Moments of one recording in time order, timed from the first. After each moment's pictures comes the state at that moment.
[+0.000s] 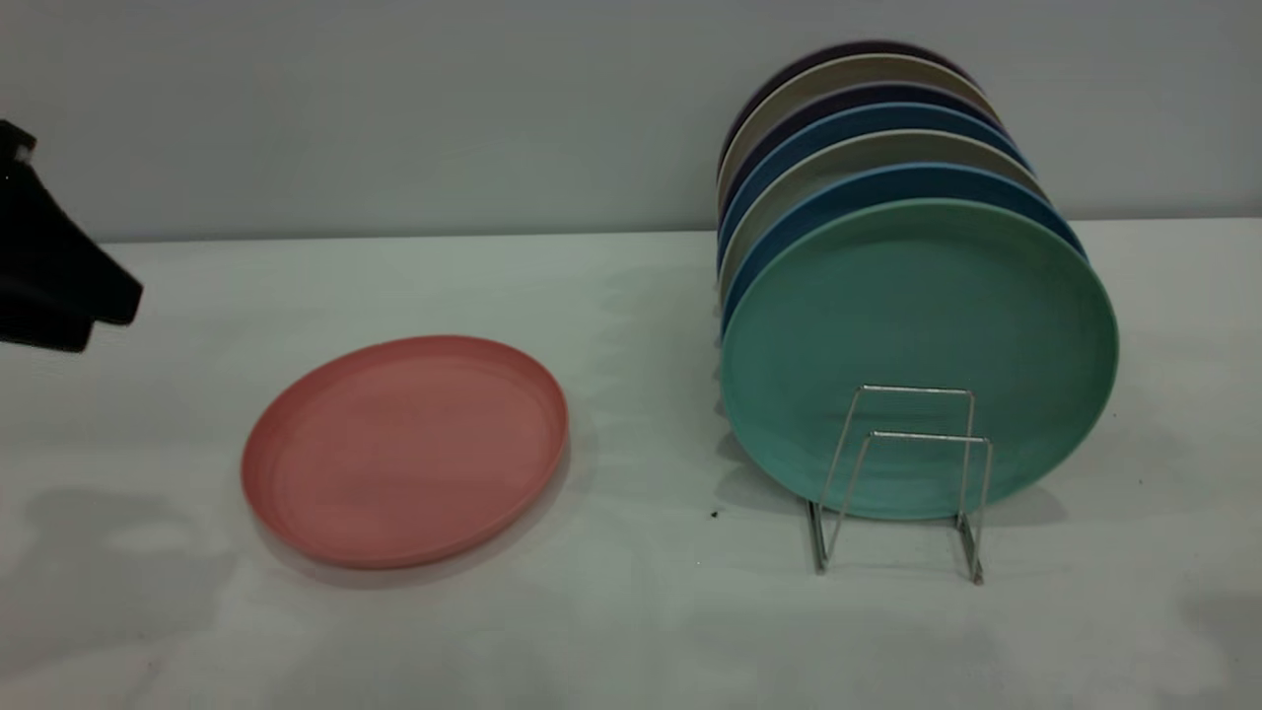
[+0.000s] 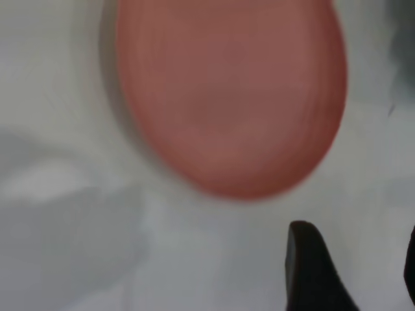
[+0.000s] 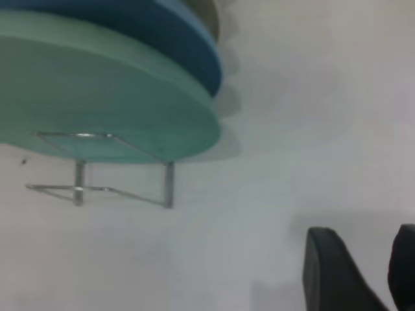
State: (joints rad) left arm 0.25 1.68 -0.81 -1.03 0.63 1.00; right arm -0.01 1.24 -0.53 0.40 0.28 -0.26
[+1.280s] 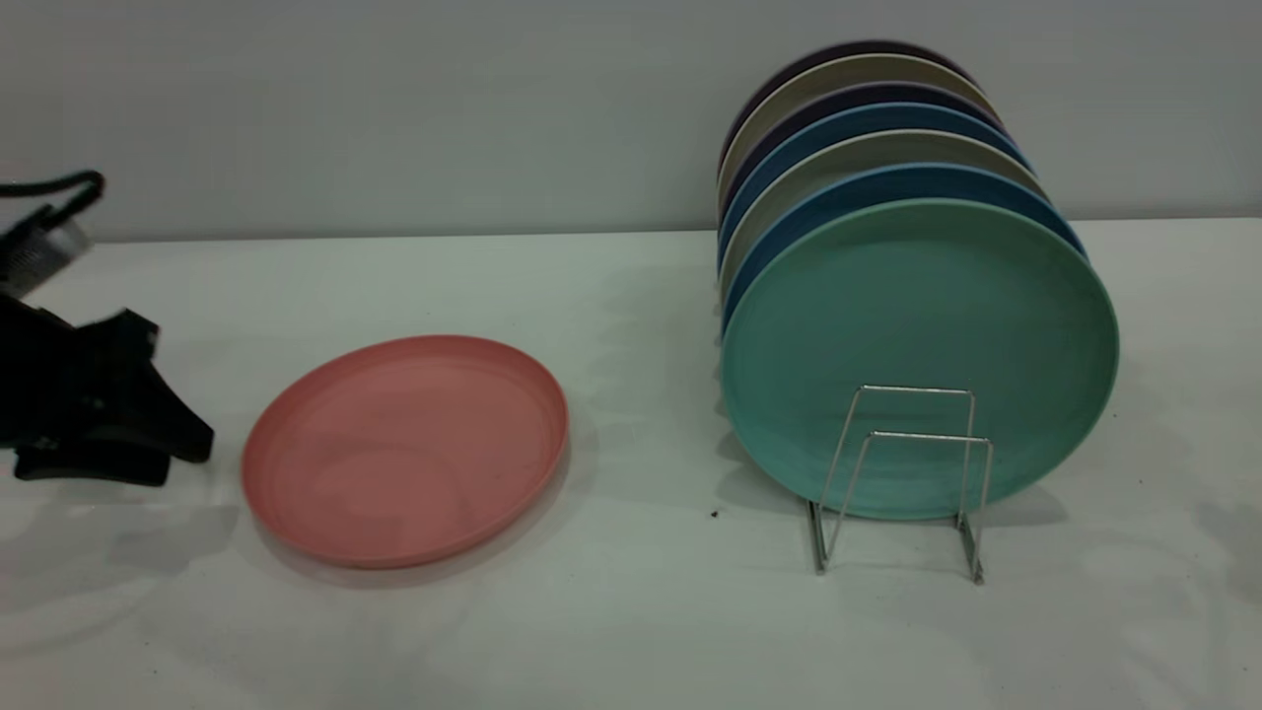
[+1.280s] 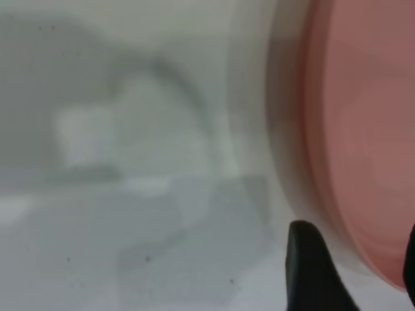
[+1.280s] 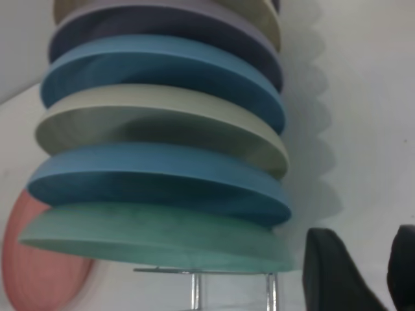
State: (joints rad) left arm 0.24 2.12 -0.96 -1.17 0.45 1.15; right arm -0.47 1.63 -0.68 1.48 0.71 -1.38
